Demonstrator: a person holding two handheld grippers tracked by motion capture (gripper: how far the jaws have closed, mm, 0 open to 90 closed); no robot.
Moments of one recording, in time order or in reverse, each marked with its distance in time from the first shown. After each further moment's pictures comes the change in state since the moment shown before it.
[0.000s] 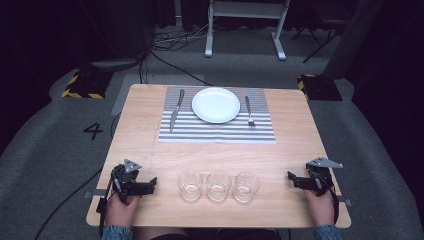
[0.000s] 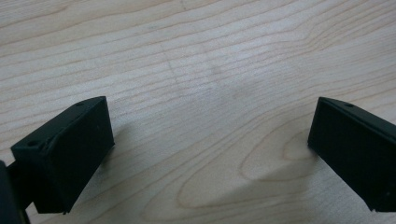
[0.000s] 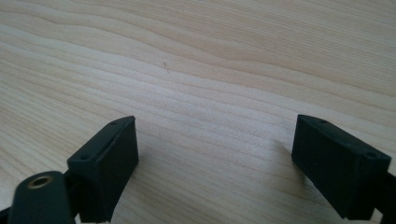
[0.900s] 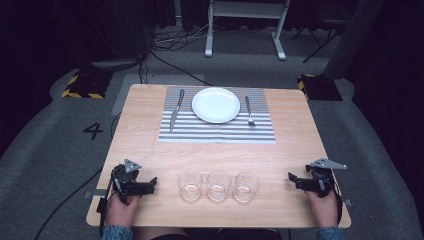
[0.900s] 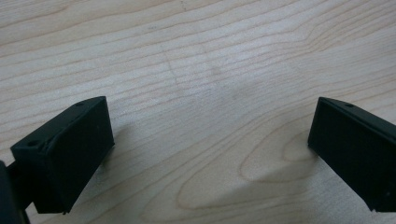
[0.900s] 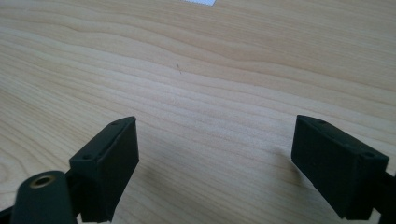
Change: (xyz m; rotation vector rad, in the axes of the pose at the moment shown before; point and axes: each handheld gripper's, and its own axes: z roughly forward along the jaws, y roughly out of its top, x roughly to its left) left arm 0.000 0.000 0.000 0.003 0.002 -0.002; right arm -0.002 -0.001 -0.009 -0.014 0.053 0.024
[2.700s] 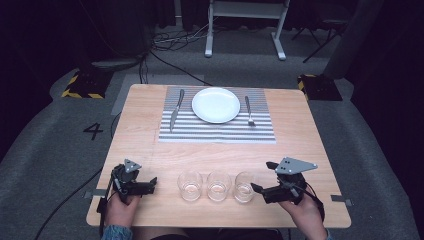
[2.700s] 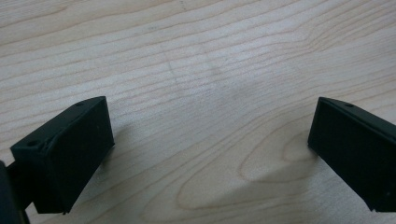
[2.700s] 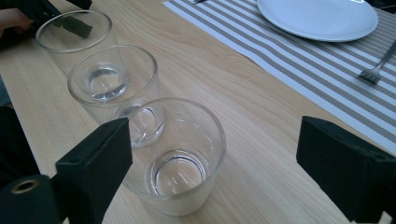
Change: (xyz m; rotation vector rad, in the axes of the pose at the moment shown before) left arm 0.000 0.000 0.000 -0.003 -0.002 -0.001; right arm 0.142 0.073 -0.044 -0.079 0.311 -0.323
